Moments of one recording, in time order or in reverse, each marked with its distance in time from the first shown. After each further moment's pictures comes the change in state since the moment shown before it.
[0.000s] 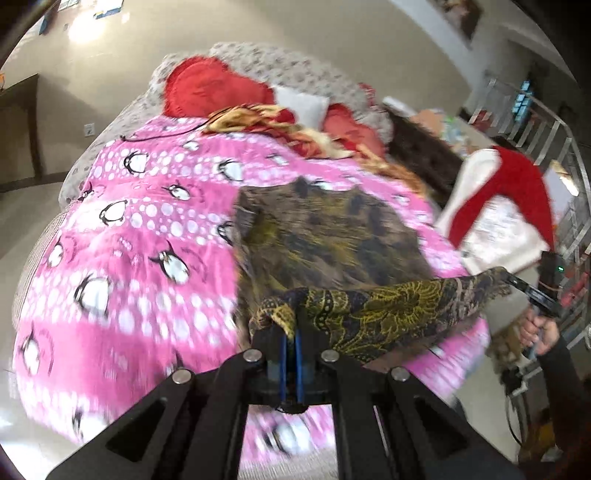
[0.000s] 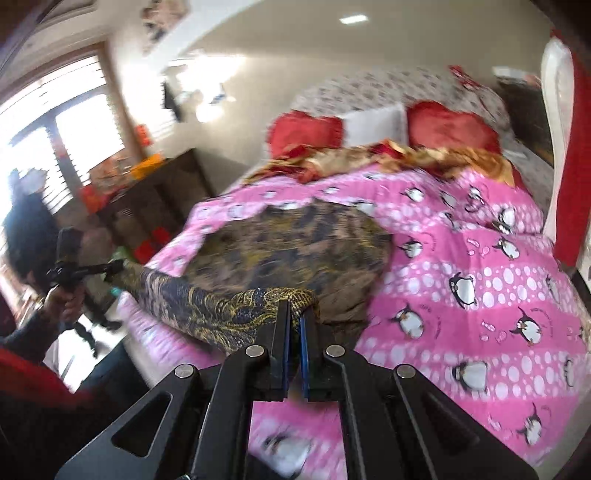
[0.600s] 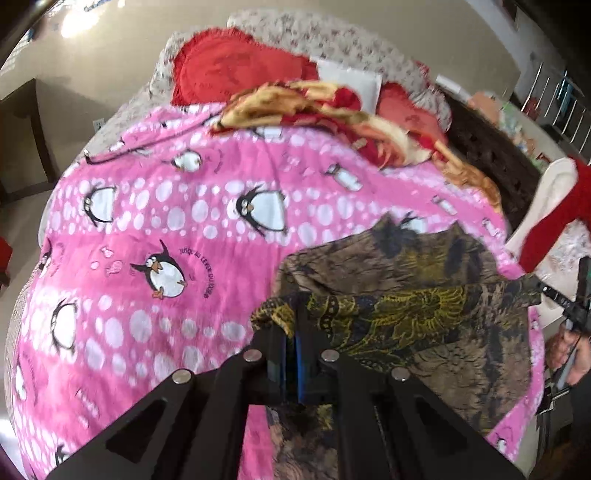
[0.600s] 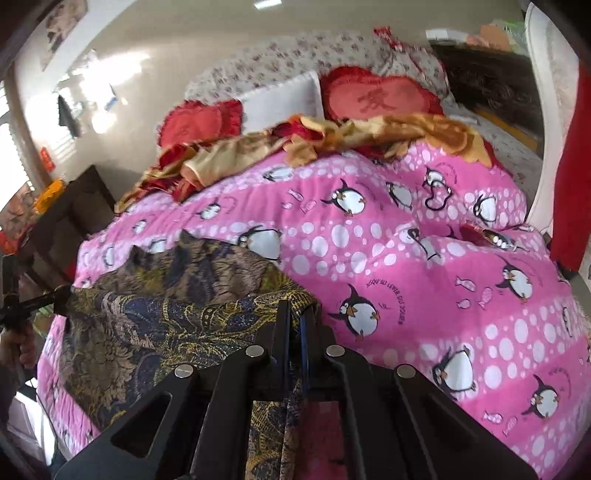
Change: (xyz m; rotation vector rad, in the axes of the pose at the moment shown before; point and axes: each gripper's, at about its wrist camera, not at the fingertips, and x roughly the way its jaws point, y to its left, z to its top) left arm 0.174 0.043 0.123 0.000 0.106 0.159; right arm 0.159 -0.073 0.087 0.173 0.098 -0.277
